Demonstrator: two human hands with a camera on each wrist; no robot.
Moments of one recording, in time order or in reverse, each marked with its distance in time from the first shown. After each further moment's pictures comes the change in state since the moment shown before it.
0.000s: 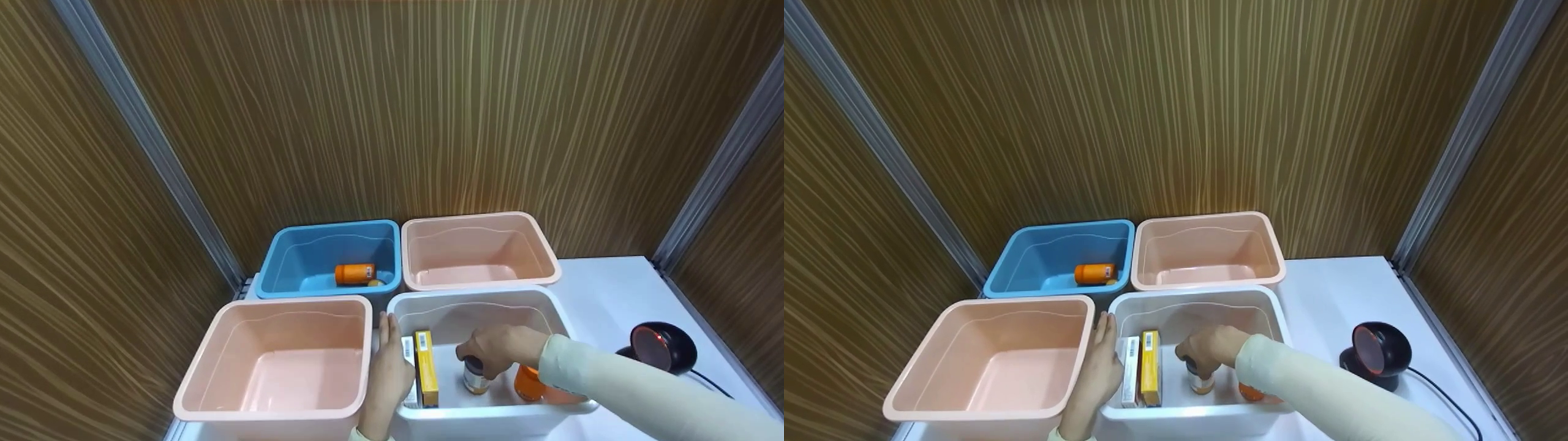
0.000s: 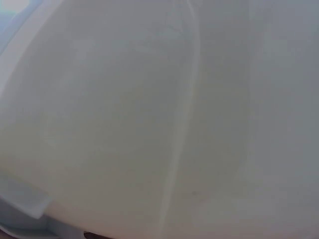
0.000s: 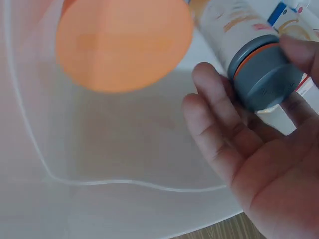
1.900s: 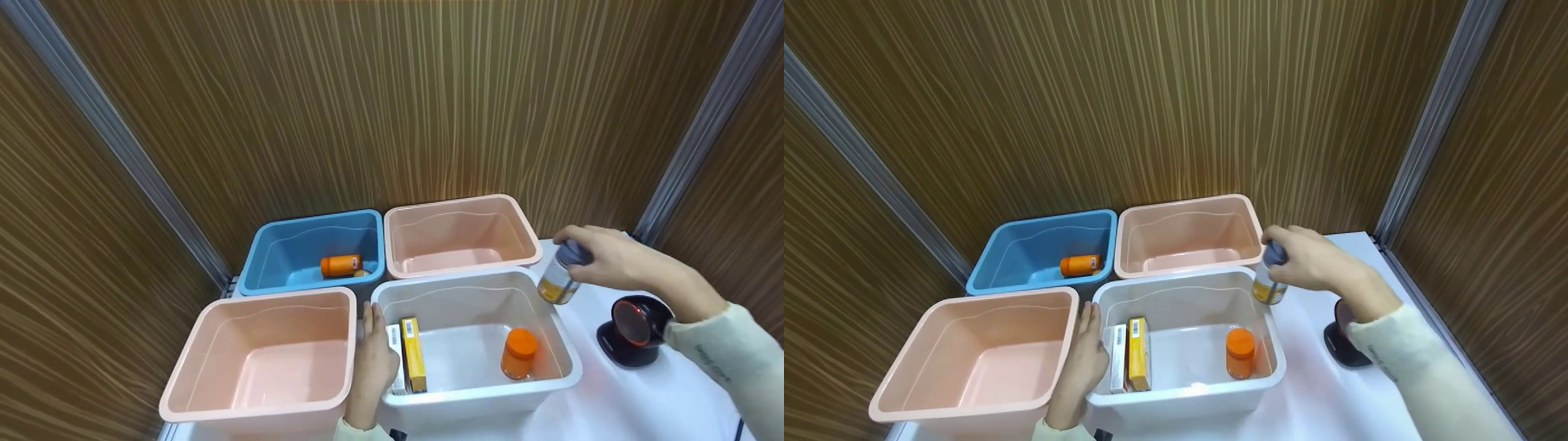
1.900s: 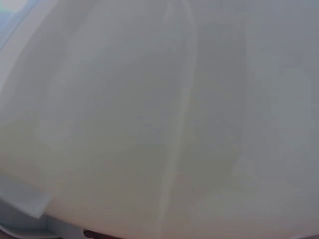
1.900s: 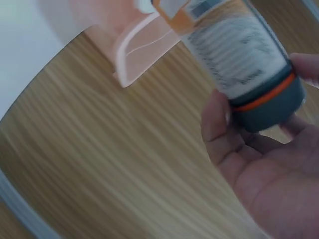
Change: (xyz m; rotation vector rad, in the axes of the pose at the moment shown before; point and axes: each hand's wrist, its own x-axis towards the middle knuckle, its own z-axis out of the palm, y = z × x) left_hand -0.006 -0.004 -0.010 0.075 0.023 0.085; right_hand -0.192 0.091 -0.054 0.503 0.578 0.315
